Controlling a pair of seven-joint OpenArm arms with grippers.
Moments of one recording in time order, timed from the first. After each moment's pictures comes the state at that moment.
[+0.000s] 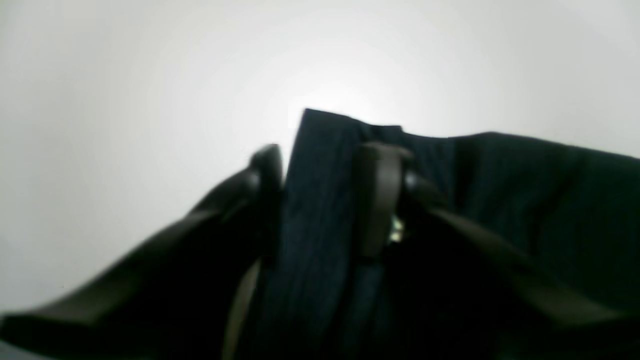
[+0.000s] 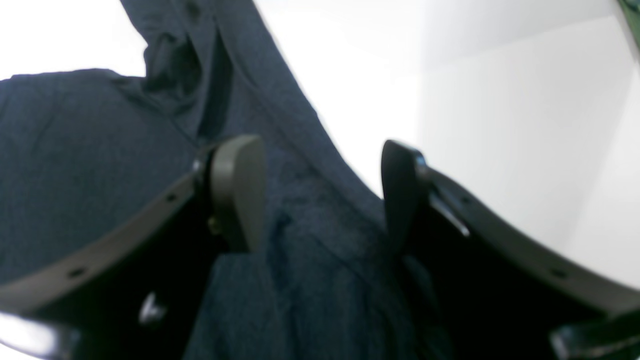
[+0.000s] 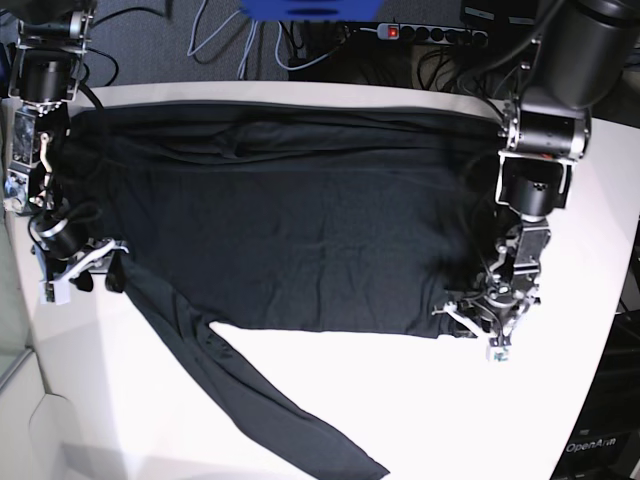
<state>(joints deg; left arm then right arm) -33.7 -12.7 7.7 29.0 -14.1 -3.4 10.6 4.6 23.2 13.2 69.6 25.1 25.6 -22.1</state>
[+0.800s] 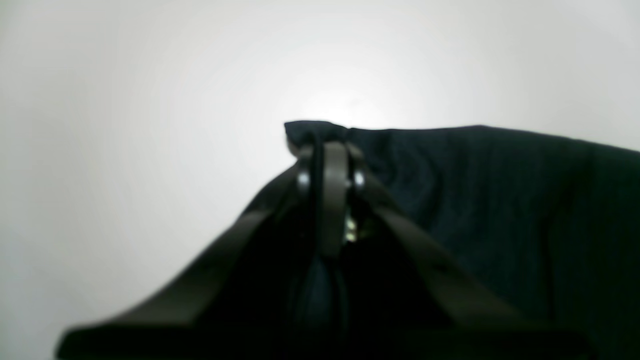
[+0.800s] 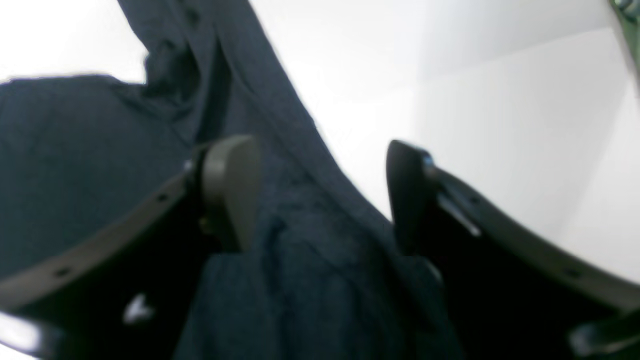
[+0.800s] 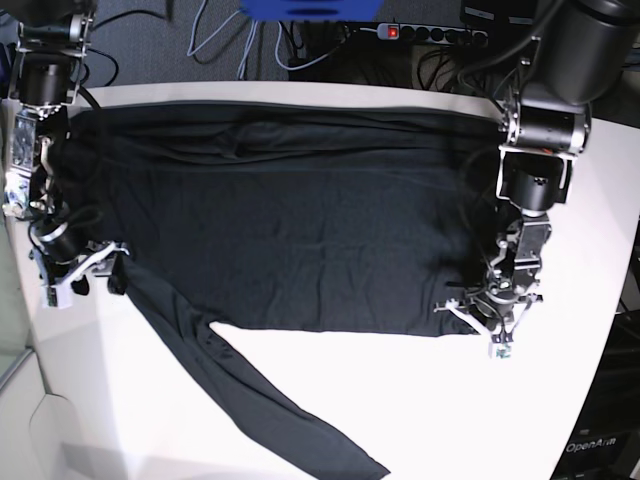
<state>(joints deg) -32.5 -13.0 7.7 30.0 -14.0 -3.0 9.9 5.8 23.3 12.2 69.6 20.7 25.6 -22.1</state>
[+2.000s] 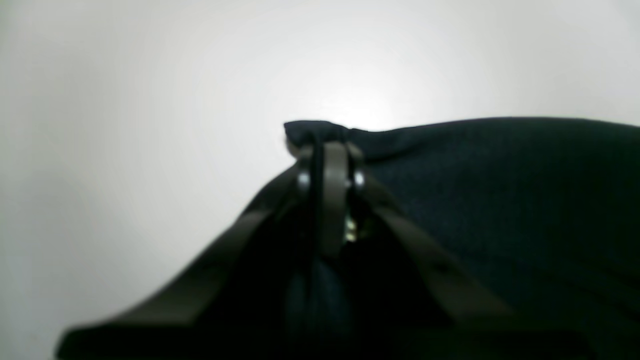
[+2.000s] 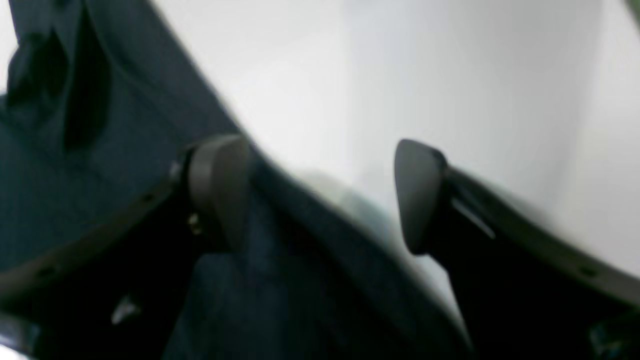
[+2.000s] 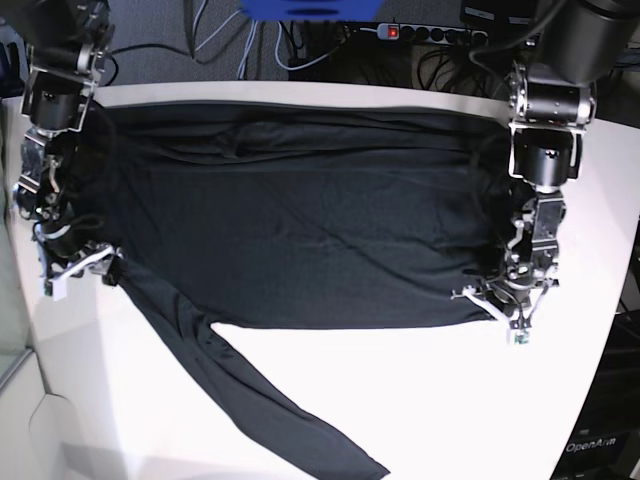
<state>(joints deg) -26.1 -15.5 3.0 40.5 -13.9 -3.2 15.8 12.4 19.4 19.9 53.1 15.5 25.5 -19.2</state>
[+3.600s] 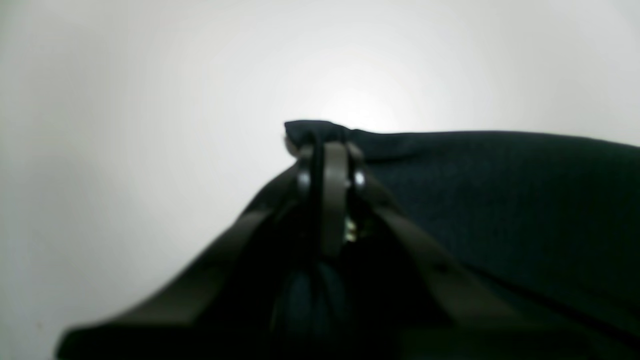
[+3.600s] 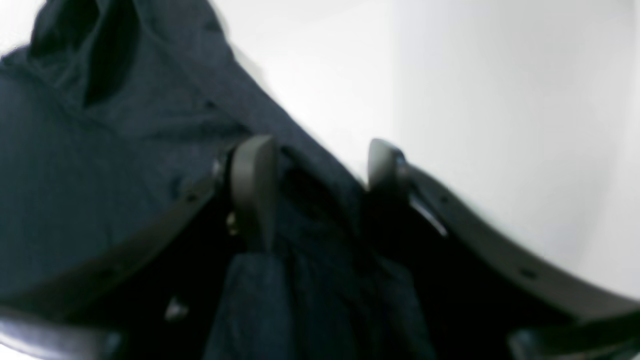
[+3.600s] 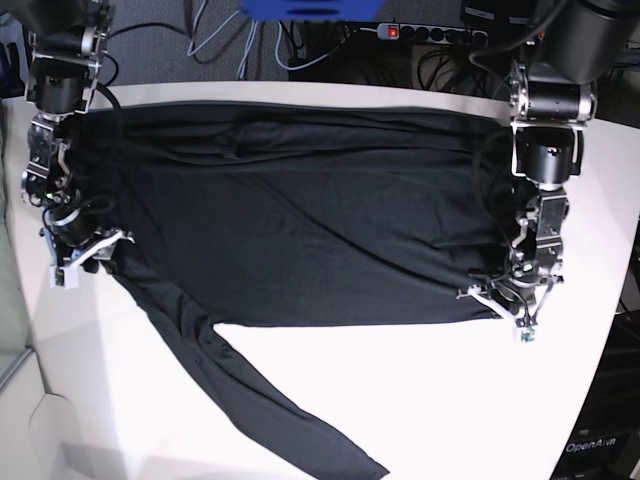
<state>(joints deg) -25.9 -15.7 1.7 40.5 -13.6 -3.2 15.7 8.3 19.2 16.8 54.2 12.3 26.0 -14.6</state>
